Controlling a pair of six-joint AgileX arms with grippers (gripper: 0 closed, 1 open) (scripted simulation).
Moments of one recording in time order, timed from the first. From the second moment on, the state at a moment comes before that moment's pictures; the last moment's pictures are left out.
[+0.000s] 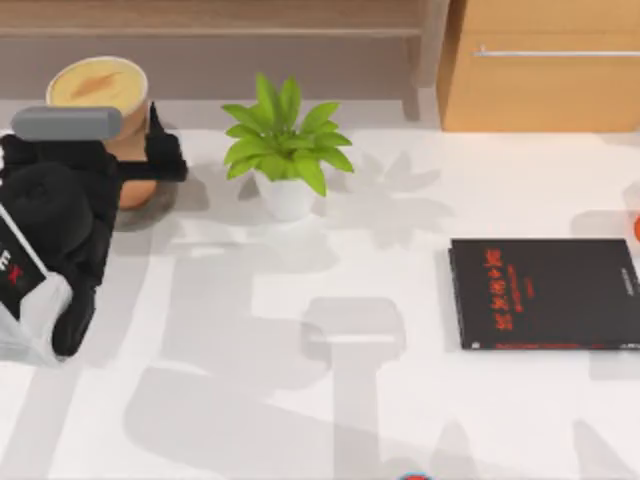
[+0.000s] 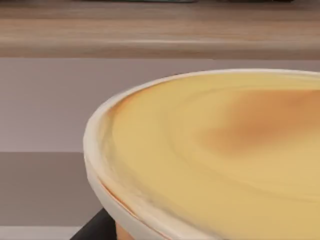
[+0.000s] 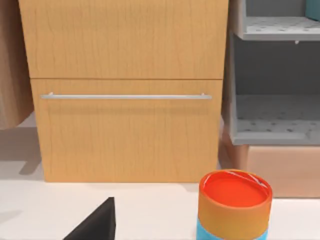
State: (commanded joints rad) left arm -0.21 2.17 0.68 1.50 -0.16 0.01; right arm 0.00 0.00 0.00 0.00 0.00 0.00
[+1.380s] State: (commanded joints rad) left arm -0.22 1.95 0.51 1.44 -0.19 0.01; right arm 0.00 0.00 0.00 0.00 0.00 0.00
